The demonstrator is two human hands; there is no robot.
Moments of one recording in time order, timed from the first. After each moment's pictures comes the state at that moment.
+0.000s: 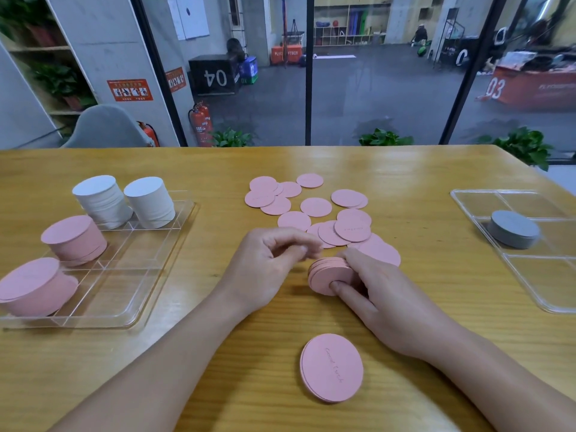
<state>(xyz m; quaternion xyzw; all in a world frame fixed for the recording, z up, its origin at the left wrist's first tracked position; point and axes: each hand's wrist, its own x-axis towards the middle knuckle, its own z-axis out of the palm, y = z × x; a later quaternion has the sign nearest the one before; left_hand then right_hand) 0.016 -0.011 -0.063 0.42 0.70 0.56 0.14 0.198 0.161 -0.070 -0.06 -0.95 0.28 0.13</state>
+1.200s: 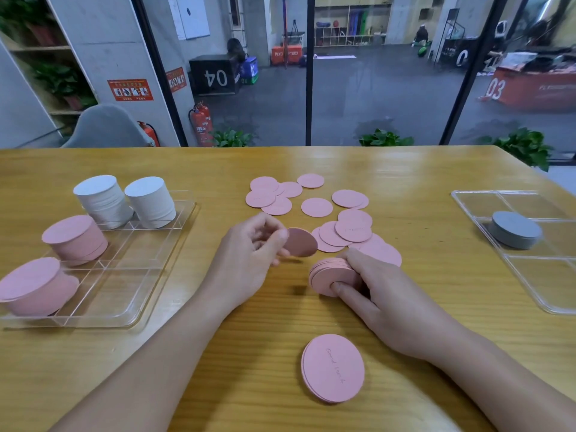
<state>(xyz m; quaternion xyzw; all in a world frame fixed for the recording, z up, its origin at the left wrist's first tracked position) 0.004 -0.024 -0.053 0.33 0.75 0.56 0.11 0.197 0.162 -0.068 -0.06 -0.95 0.29 0.13</state>
